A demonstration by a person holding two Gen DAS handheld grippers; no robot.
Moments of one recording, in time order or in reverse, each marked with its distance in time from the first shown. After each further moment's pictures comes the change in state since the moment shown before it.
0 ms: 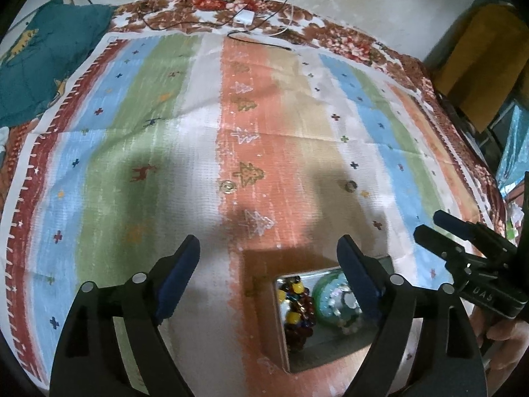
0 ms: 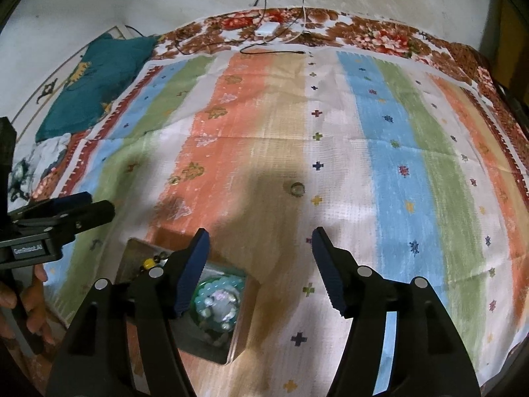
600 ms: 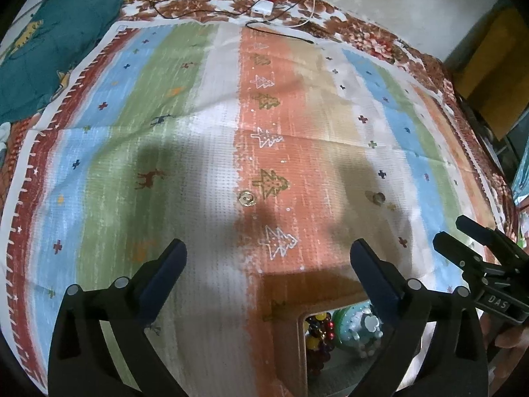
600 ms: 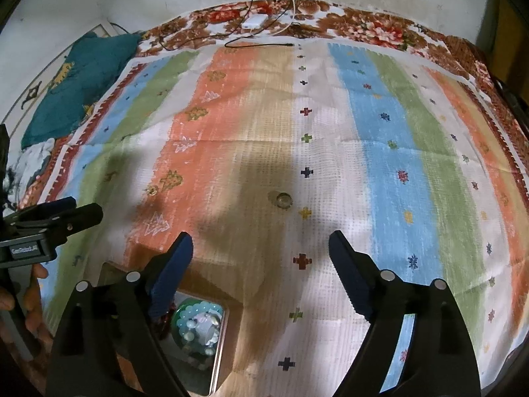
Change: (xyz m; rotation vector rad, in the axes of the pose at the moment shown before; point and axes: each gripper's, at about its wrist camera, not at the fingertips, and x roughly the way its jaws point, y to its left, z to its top) left arm 0.030 0.013 0.021 -0.036 0.038 0.051; right arm 0.030 -0.010 0.020 0.015 0.037 -0.035
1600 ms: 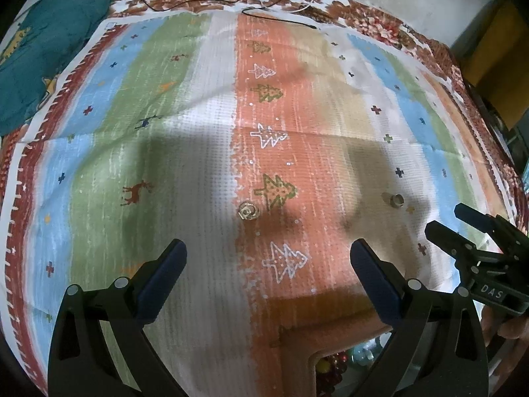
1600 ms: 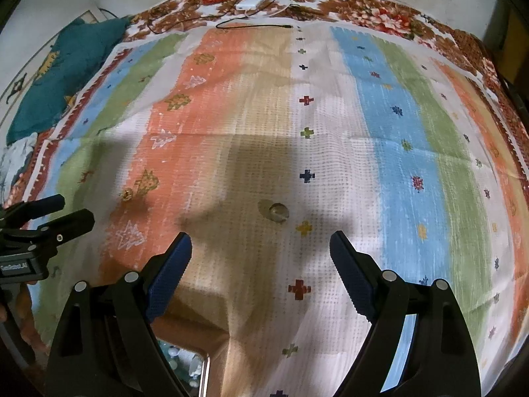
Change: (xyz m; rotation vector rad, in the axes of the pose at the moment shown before) left arm 0.035 -0.003 0.018 0.037 0.051 0.036; right arm 0.045 -0.002 0.019 -0.011 0.065 -0.031
